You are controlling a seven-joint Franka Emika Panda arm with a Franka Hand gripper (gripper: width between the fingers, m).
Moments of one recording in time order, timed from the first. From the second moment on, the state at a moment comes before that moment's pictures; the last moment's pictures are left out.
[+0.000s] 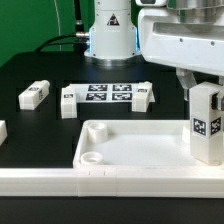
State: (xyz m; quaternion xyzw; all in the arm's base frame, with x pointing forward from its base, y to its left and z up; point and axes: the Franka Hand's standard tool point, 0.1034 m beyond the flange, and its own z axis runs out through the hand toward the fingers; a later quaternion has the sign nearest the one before) arm 0.666 0.086 0.114 -0.87 0.48 0.01 0.05
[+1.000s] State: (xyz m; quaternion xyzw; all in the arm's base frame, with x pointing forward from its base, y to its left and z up) arm 0.663 0.092 0.114 -1.00 -0.02 -0.01 0.03
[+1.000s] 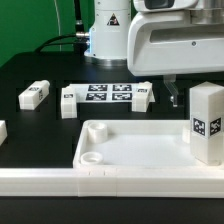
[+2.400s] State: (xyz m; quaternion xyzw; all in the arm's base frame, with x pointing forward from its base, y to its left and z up) arm 0.664 0.089 0.114 -1.00 -0.02 0.00 0.04
